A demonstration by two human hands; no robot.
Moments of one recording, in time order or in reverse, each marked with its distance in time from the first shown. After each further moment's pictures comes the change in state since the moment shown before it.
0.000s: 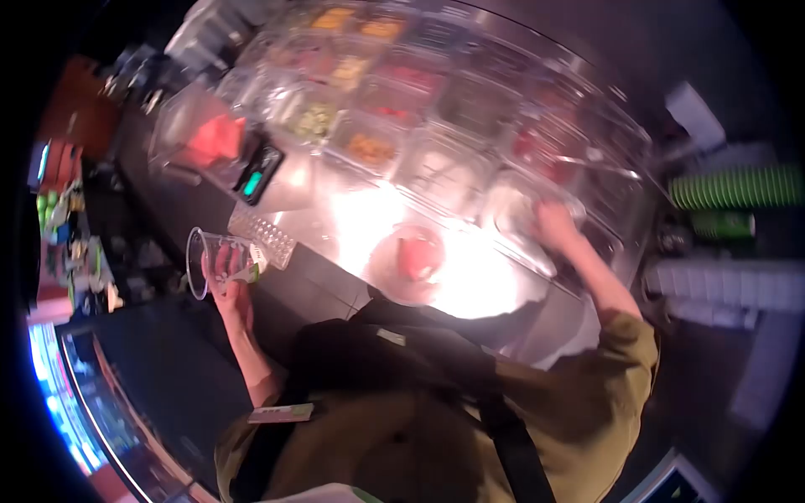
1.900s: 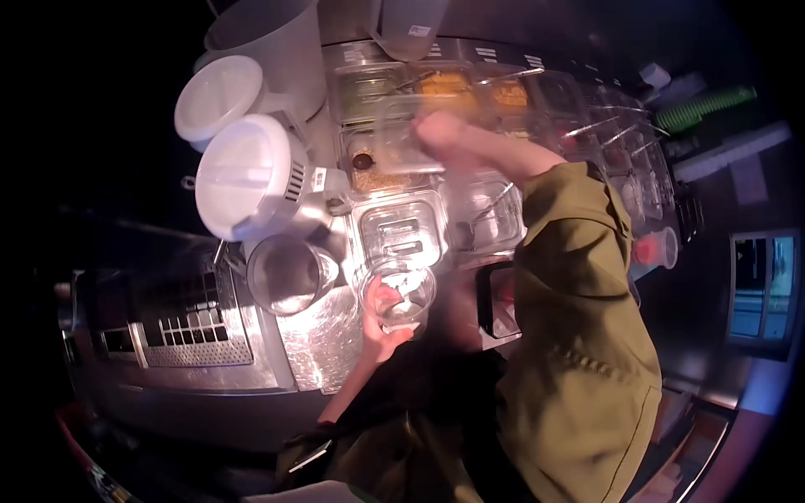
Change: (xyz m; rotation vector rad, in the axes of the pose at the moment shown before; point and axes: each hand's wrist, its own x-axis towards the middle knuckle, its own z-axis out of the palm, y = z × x) left_hand 0.623 -0.160 -0.281 -0.203 -1.052 -0.402; right_hand 0.692 -0.504 -0.148 -0.242 -0.051 0.305
